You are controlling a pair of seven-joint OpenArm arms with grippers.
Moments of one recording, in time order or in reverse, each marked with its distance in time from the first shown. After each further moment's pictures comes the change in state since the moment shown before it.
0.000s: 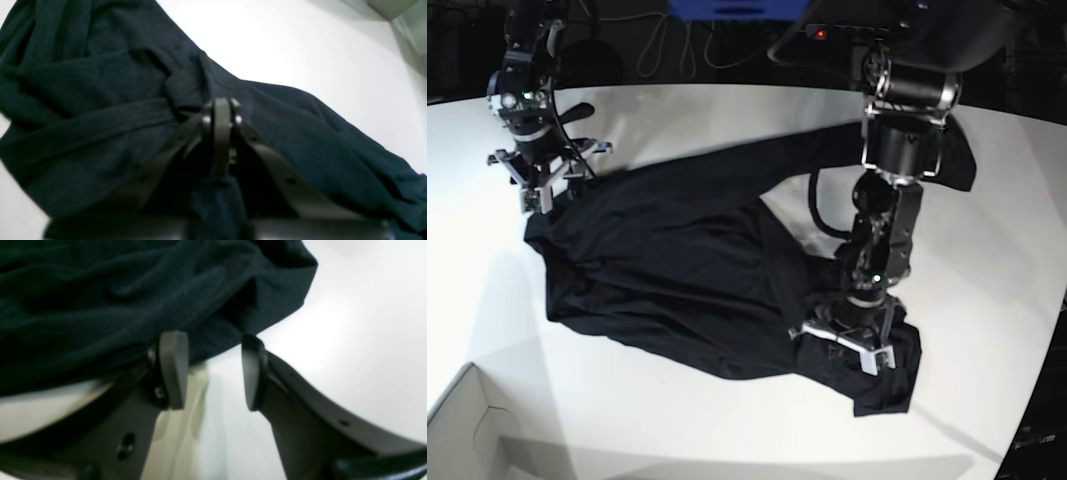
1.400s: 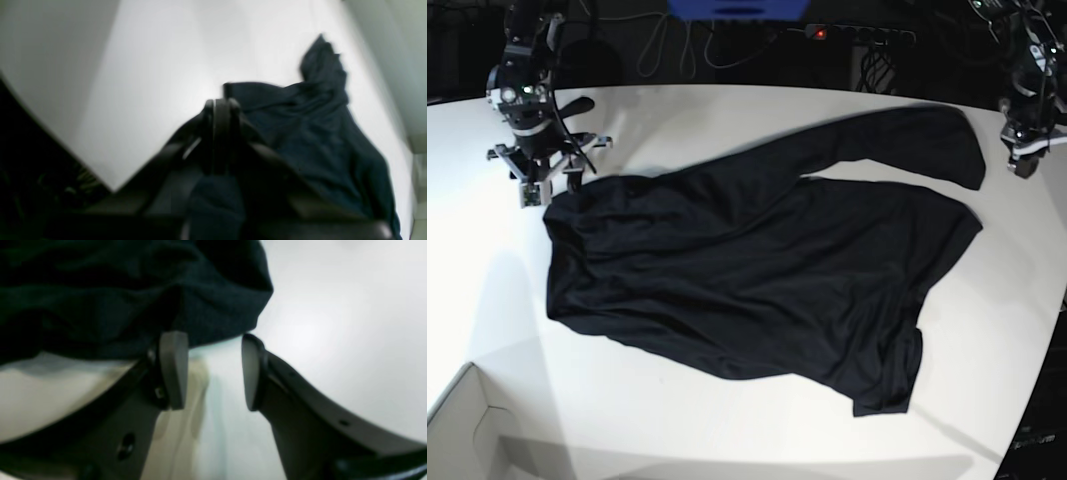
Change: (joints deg) left arm 45.8 -2.7 -47.5 46.4 -25.1 -0.3 20.6; right arm -1.3 -0.1 0.0 1.0 0.2 0.0 0.0
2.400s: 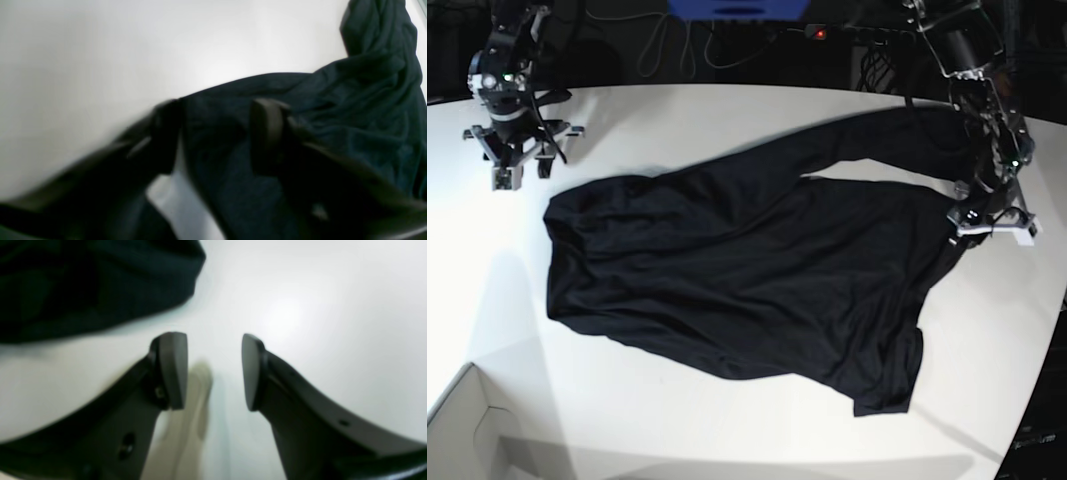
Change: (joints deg) left arm -23.8 -3.7 12.2 -27.1 19.6 -0.4 -1.3; right arm -2.1 0.1 6.8 0.1 0.0 0.9 0.0
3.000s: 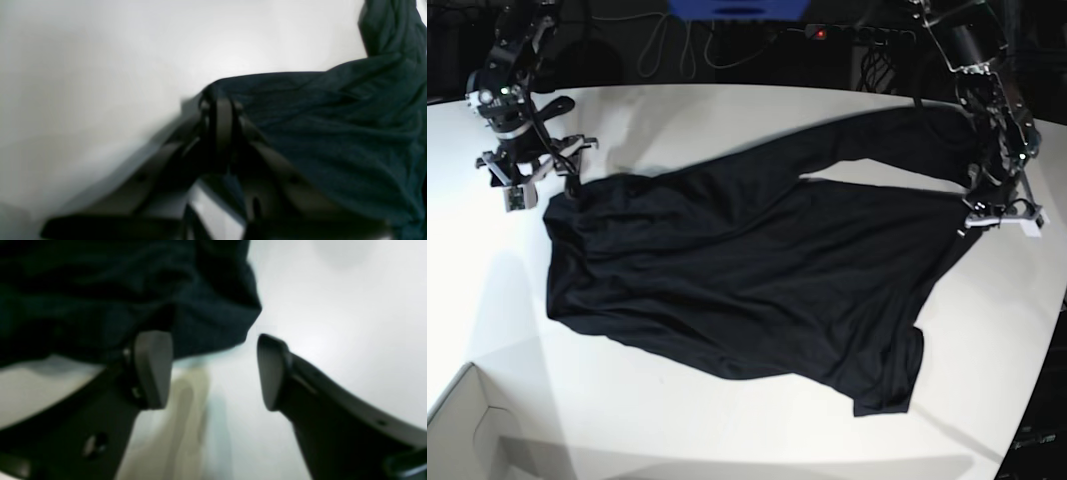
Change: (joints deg) left arm 1.5 -1.1 -1.8 0.1 -0.5 0.0 0.8; right arm 5.6 -3.7 4.2 0.0 -0.3 14.8 0.0
